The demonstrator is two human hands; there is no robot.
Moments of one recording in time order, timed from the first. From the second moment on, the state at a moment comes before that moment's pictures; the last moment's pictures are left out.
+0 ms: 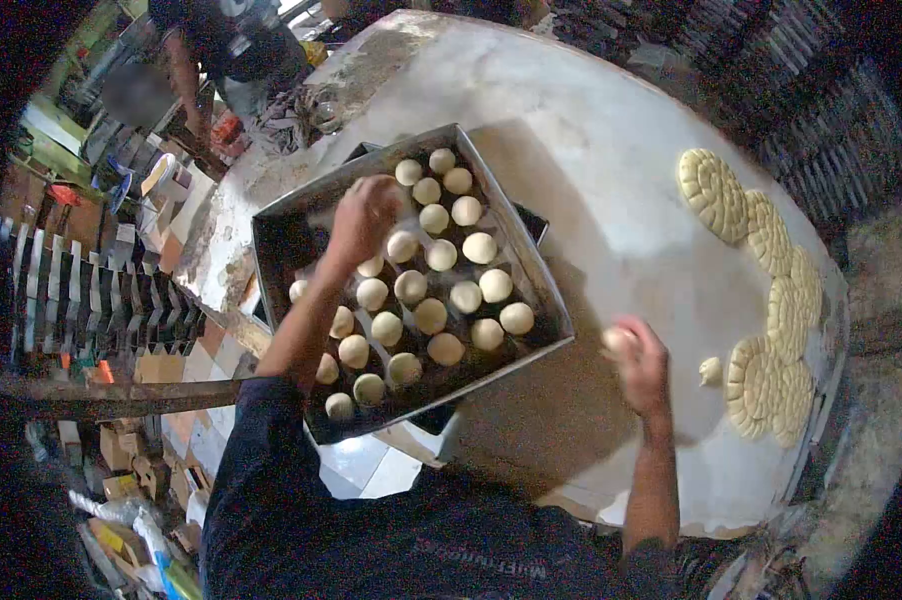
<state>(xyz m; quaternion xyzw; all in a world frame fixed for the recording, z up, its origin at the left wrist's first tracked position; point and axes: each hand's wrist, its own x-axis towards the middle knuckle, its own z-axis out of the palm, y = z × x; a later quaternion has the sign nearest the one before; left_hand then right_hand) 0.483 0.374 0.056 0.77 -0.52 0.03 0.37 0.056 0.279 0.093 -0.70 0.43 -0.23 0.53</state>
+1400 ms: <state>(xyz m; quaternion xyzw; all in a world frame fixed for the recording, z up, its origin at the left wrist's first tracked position) 0.151 -0.212 -0.091 0.70 -0.35 -0.48 0.40 -0.346 0.319 -0.085 -0.69 0.55 -0.36 0.32</state>
